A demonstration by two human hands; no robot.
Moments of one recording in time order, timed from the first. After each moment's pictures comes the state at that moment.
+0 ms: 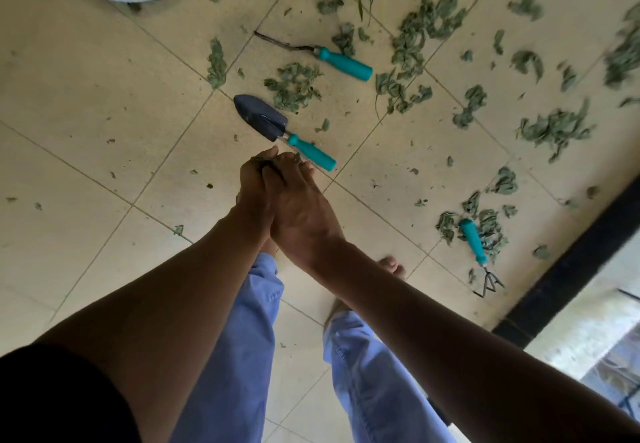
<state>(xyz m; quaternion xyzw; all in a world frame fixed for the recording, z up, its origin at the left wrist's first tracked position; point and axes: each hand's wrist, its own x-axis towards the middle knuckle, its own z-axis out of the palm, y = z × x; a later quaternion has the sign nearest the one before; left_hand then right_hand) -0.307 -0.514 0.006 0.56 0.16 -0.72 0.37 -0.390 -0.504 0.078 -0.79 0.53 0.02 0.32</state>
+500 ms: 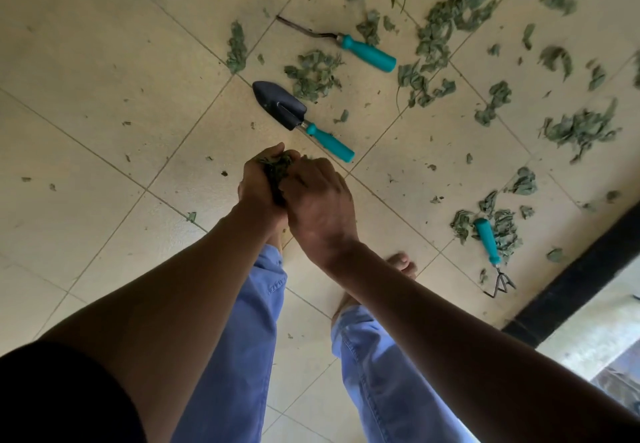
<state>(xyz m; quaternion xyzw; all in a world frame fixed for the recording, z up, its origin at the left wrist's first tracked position) -0.284 -0.509 0.017 0.50 0.23 -0.74 0.40 -0.392 -0.487 0.067 -0.79 0.55 -0.07 0.27</state>
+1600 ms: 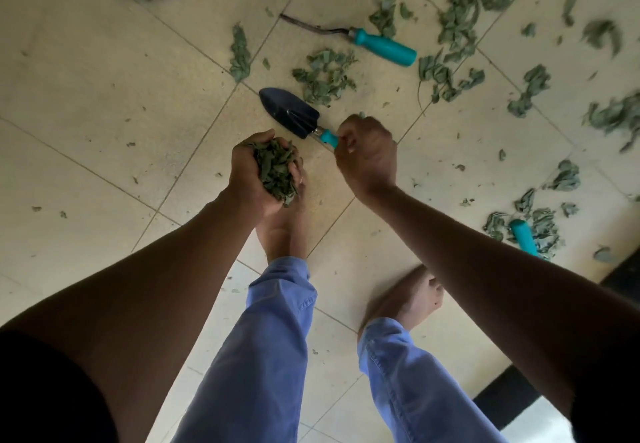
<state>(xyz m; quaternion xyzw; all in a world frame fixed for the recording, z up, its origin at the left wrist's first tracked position) -0.243 -0.546 -0.026 0.51 0.24 -0.75 0.36 -0.421 -0.567 -0.047 -0.66 0.69 -0.10 0.27</state>
